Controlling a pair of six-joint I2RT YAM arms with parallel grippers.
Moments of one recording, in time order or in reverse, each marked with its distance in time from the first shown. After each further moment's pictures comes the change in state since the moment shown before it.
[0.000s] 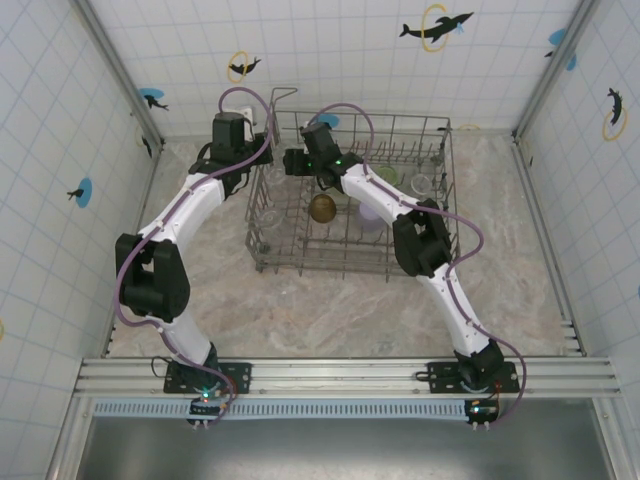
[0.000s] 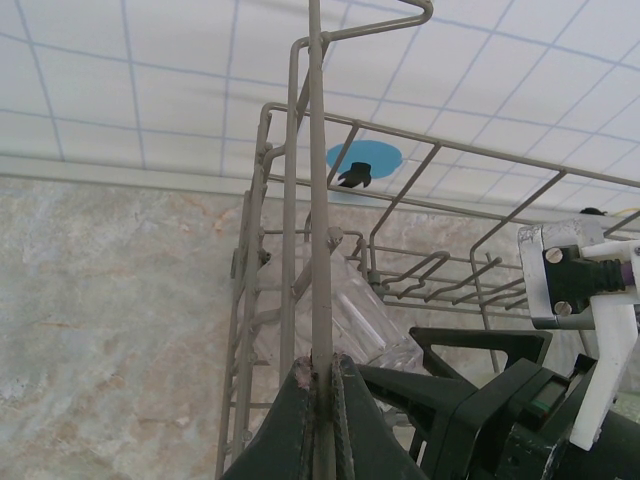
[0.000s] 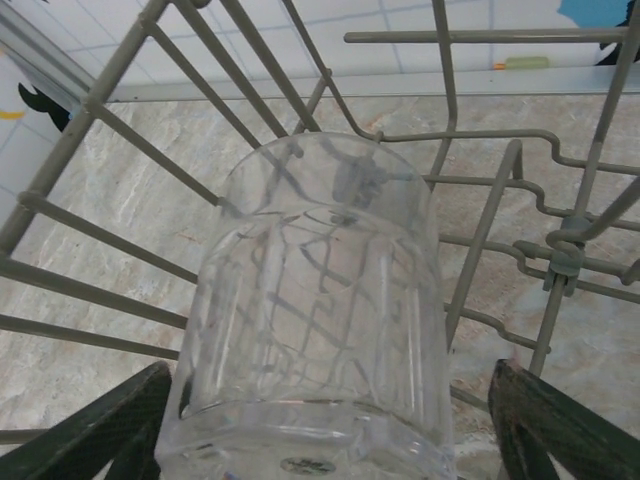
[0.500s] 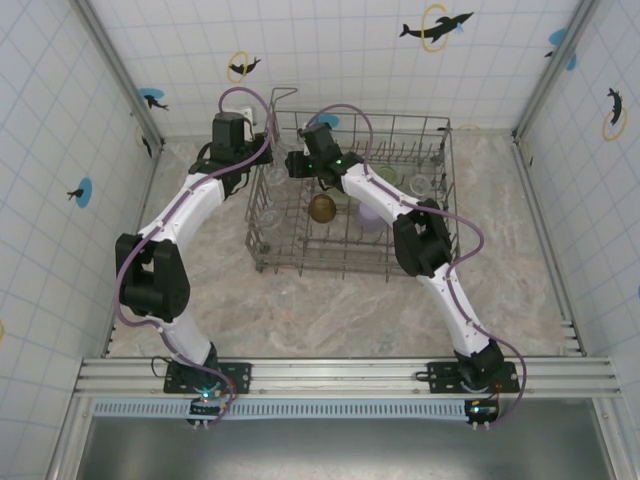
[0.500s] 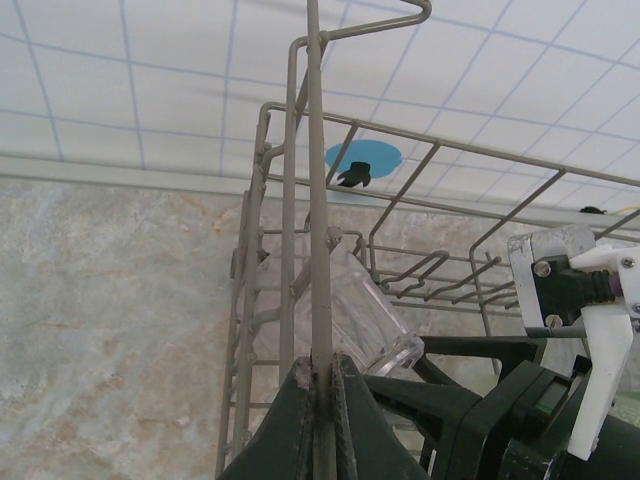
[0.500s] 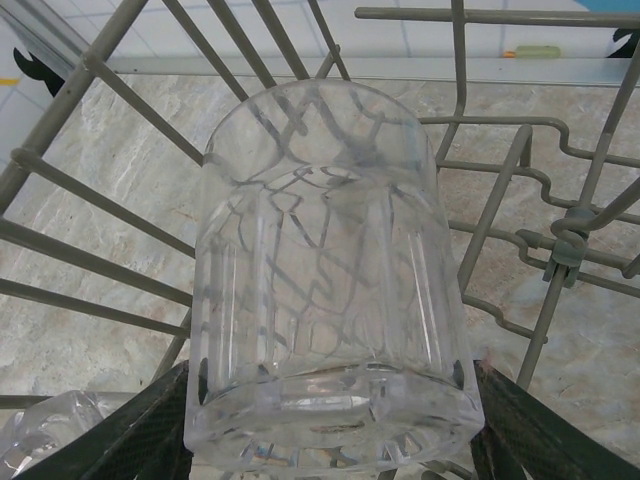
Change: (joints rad) left arm 0.000 0.000 0.001 -0.001 0.004 0.004; right arm -0.002 -0.001 0.000 -0.019 -0.030 -0.042
